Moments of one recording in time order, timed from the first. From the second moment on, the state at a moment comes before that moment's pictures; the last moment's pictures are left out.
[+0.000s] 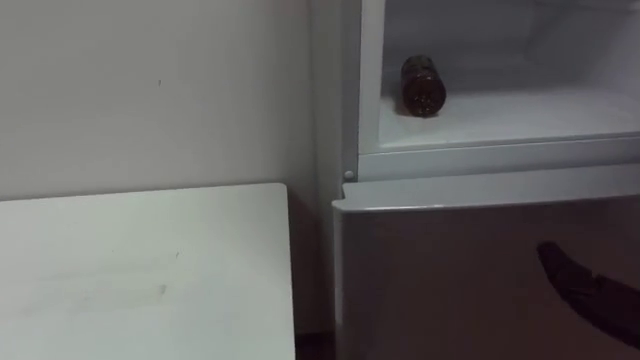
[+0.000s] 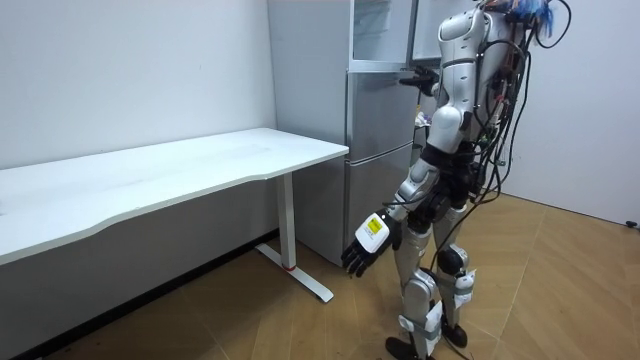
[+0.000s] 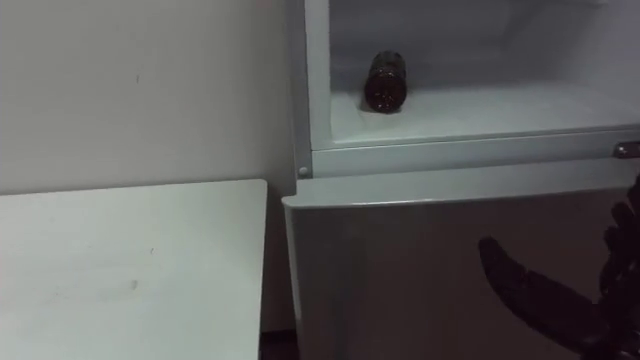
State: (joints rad) left arm 0.24 0.16 0.03 1.04 0.29 -0.01 0.31; right arm 0.14 -0.30 -0.10 -0.22 0.24 -0.16 -0.55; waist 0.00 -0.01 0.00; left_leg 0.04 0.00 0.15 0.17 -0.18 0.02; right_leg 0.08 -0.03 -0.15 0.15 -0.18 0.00
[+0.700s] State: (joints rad) left arm 0.26 0.16 0.03 1.01 0.27 -0.01 0.31; right arm 0.26 -0.22 -0.10 0.42 0.39 -0.15 -0.60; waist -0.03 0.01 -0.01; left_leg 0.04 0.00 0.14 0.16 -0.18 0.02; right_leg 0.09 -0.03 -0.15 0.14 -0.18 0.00
